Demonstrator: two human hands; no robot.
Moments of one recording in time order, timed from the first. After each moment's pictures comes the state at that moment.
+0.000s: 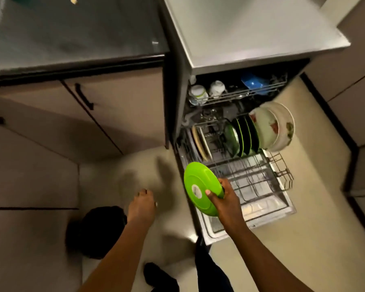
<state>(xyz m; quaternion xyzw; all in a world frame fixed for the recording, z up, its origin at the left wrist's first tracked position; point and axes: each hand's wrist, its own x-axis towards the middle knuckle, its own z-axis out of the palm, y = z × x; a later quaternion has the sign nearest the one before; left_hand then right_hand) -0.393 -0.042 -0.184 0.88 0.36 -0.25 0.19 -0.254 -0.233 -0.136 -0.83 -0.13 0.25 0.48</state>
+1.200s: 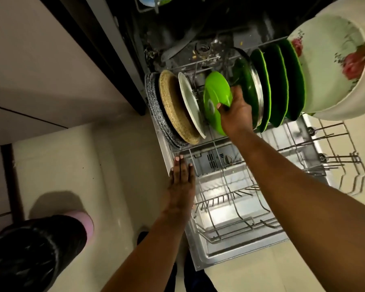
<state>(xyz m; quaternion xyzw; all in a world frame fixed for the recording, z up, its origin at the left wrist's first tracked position) -0.156 -0.146 -0.505 0.94 0.20 -0.27 0.11 0.059 -0.154 -0.442 -0.90 -0.13 0.20 0.36</state>
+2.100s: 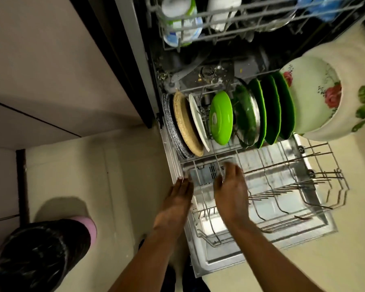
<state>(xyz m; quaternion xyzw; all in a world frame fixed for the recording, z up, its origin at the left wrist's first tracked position) -0.194 -0.124 -0.456 0.95 0.18 -0.17 0.19 -0.081 -0.219 -0.415 -0.94 -0.21 0.12 0.24</state>
